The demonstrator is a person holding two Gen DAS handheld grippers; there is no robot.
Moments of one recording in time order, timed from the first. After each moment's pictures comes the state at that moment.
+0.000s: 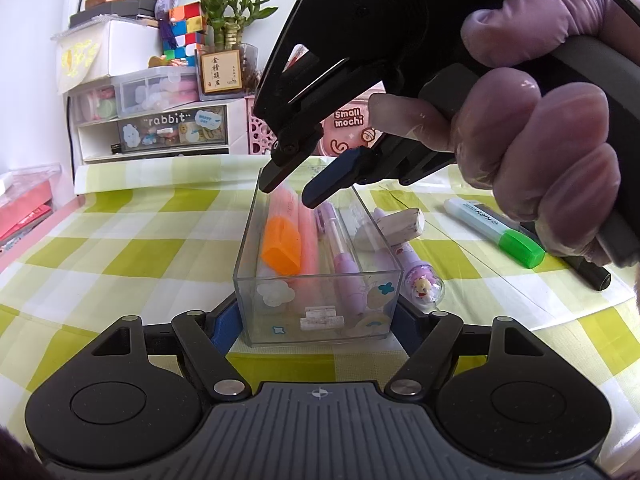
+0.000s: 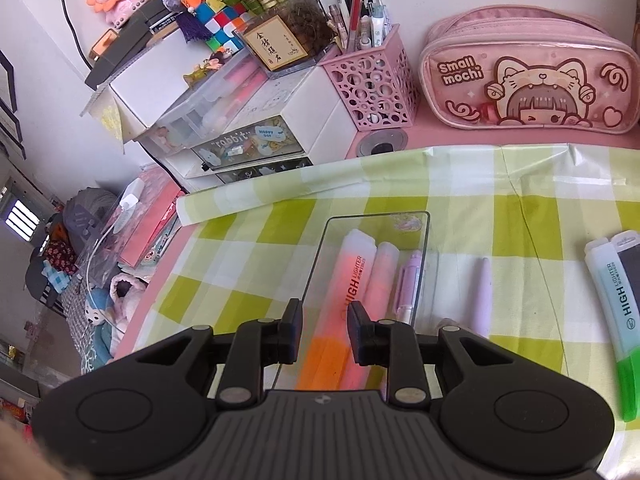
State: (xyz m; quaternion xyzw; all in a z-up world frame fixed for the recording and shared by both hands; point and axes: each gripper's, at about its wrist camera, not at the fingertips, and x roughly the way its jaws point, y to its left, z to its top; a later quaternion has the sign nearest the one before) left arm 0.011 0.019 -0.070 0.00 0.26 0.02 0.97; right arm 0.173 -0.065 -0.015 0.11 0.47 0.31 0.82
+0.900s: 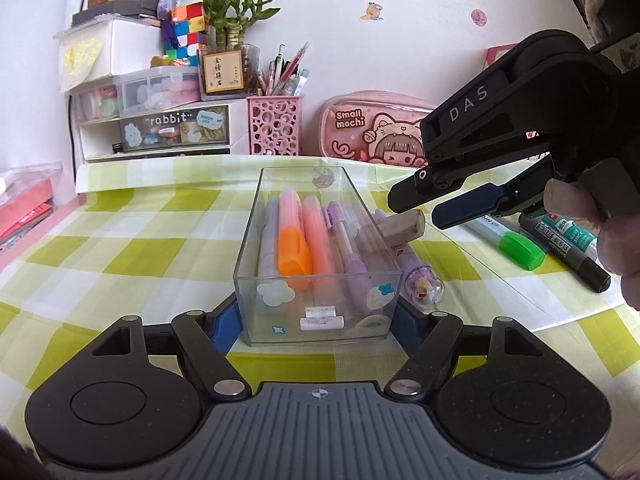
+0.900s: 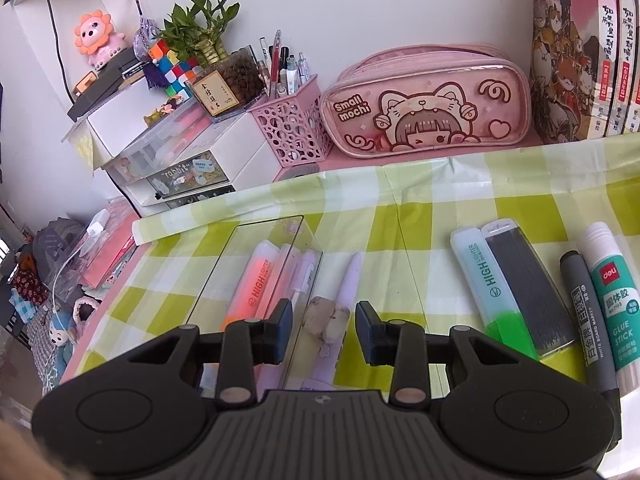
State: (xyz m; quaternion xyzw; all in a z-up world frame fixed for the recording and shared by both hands) left arm 0.010 0.022 -0.070 -0.01 0.25 0.02 0.97; right arm 0.140 -0.139 -0.030 0.11 0.41 0.26 0.87
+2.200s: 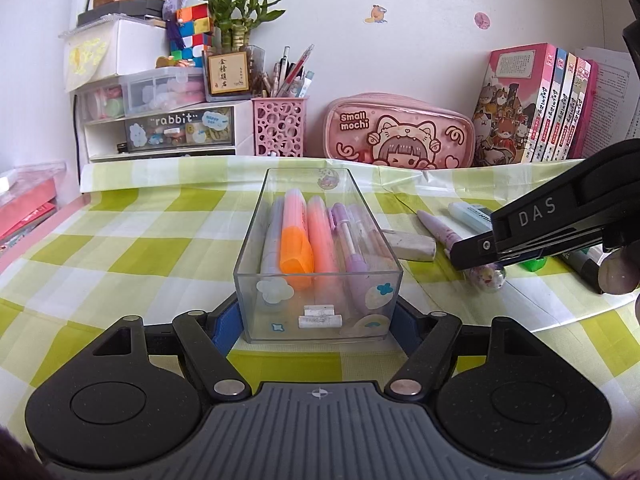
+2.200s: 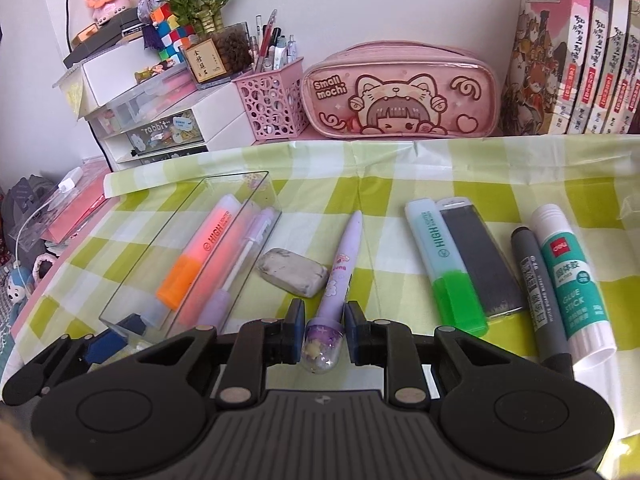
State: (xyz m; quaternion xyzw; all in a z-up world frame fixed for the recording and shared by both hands) left arm 0.009 0.024 -0.070 -0.01 0.25 0.02 0.97; right arm 0.110 -0.156 -0.045 0.03 0.39 0.22 0.89
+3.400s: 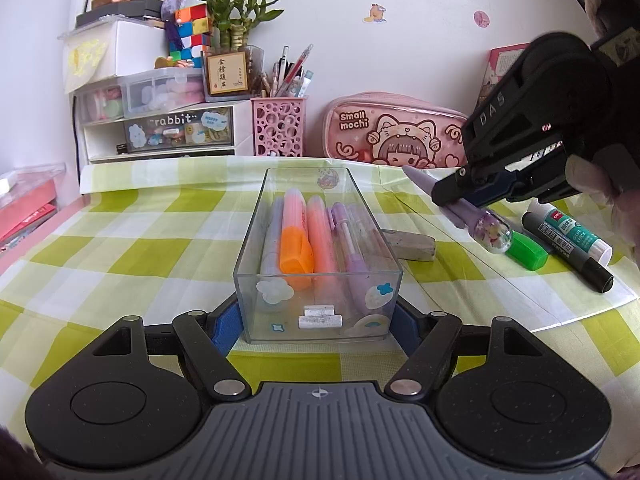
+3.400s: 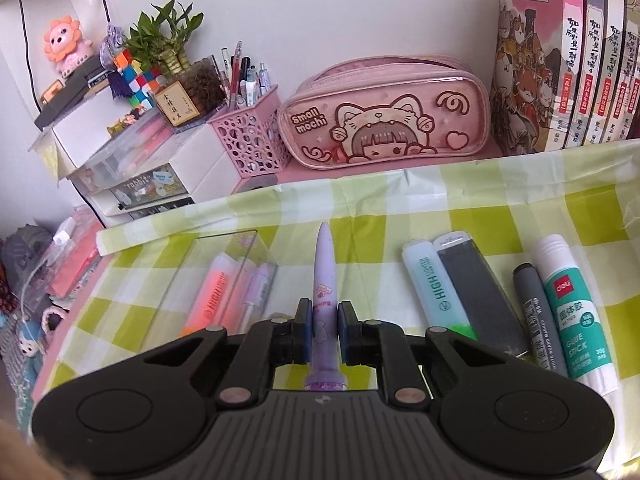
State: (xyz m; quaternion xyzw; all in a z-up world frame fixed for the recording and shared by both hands) left arm 0.009 0.023 -0.070 -0.01 0.25 0.02 0.97; right arm 0.147 -0.149 -0.018 0.12 0.41 0.22 0.88
